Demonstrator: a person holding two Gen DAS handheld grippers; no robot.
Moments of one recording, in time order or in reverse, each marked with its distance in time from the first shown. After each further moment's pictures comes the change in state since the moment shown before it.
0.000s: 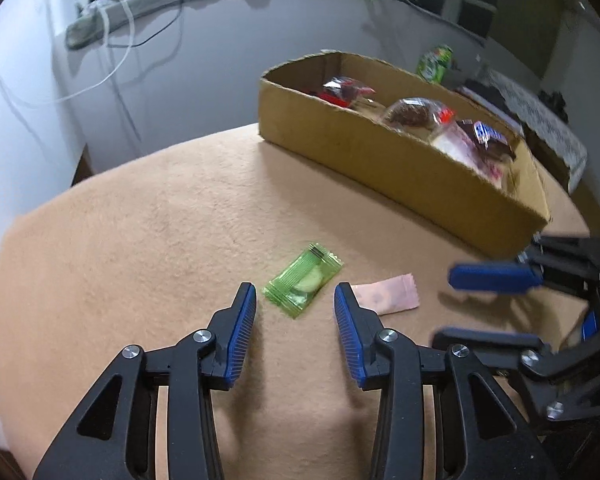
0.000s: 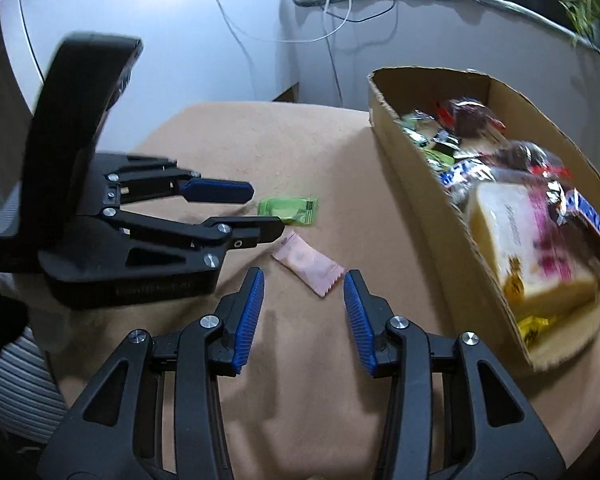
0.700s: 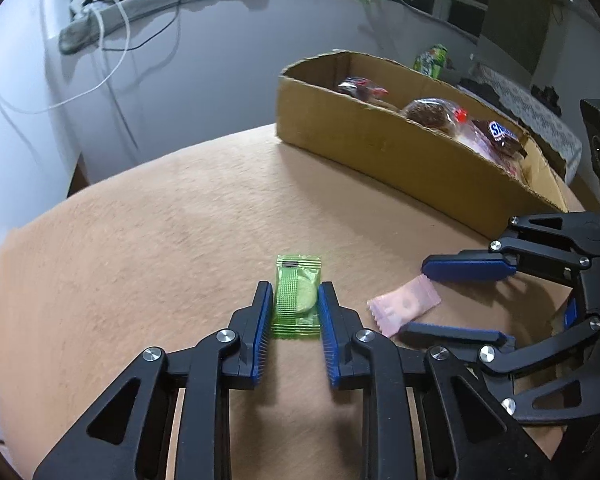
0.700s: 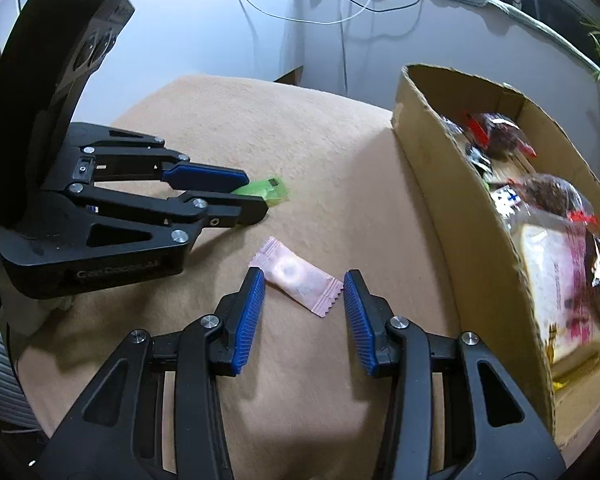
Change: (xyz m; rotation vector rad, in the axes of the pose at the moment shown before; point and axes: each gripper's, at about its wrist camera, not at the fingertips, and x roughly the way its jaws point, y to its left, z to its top) left arm 0.004 0.031 -0.004 0.004 -0.027 -0.034; right arm 0.029 0.018 0.011 -0.101 0.051 -0.057
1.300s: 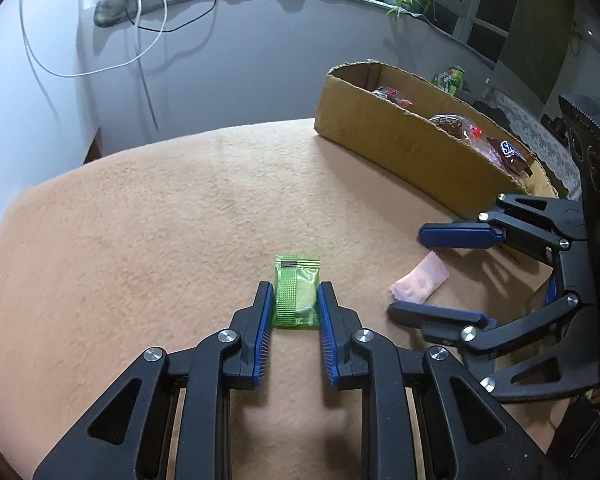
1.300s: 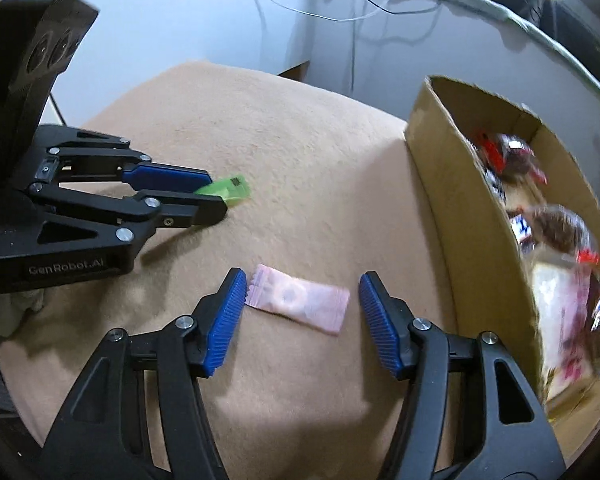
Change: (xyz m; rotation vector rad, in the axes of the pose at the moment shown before) left arm -0.010 0.022 -0.014 -0.097 -0.019 -0.005; right arm 0.012 0.006 0.011 -0.055 0.027 -0.028
